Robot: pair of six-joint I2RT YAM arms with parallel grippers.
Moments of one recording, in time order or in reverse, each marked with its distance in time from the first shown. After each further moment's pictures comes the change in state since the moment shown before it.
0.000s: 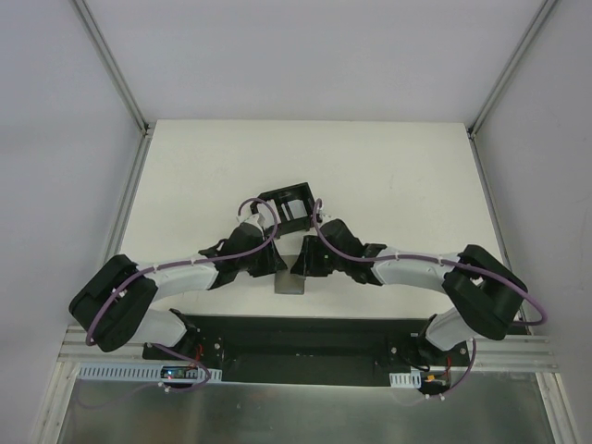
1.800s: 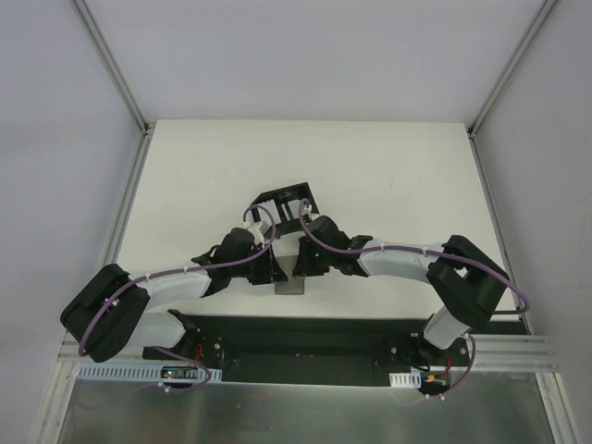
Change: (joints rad) left arm 0.014 -0.075 -0.086 0.087 0.219 0.035; right arm 0.021 0.090 0.119 -0.154 0.029 -0.060
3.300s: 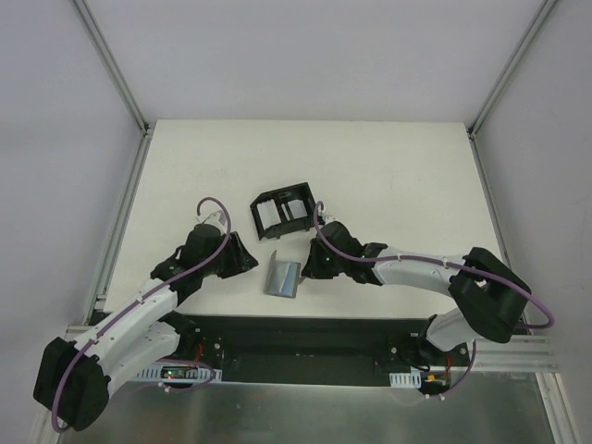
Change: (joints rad) left arm 0.199 -0.462 0.043 -0.481 -0.191 0.038; right arm -0.002 -0.120 -0.099 0.003 0.076 0.051
